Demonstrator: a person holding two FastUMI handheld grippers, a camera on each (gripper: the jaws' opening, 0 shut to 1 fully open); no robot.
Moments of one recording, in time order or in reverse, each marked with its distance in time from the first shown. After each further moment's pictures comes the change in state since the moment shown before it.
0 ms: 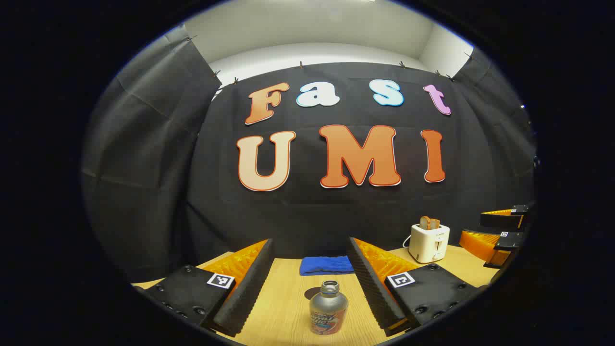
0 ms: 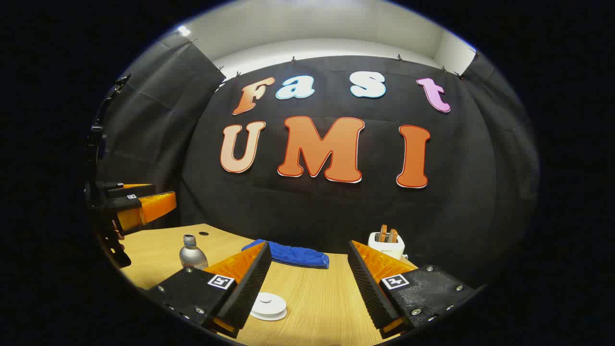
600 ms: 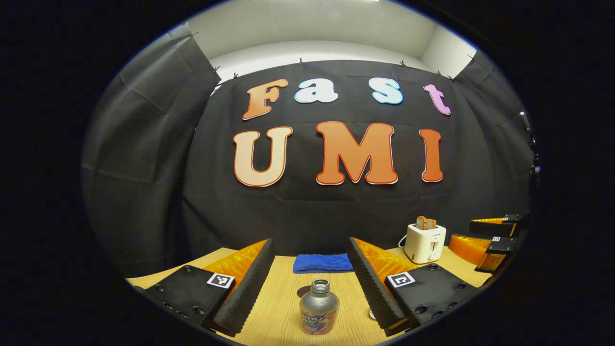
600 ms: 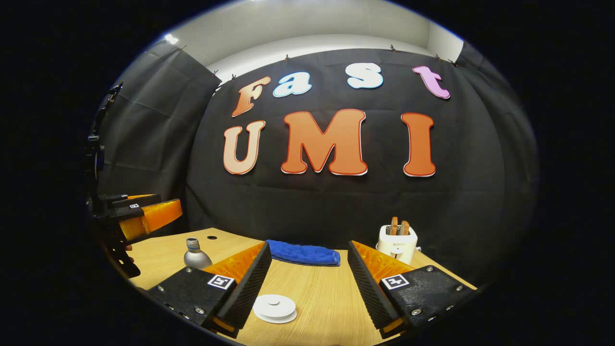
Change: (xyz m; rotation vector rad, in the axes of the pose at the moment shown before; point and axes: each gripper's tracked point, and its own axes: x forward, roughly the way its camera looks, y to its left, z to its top) left arm 0.005 -0.004 -0.003 0.003 0.000 0.014; right arm 0.011 0.001 -0.014 0.080 0.028 0.035
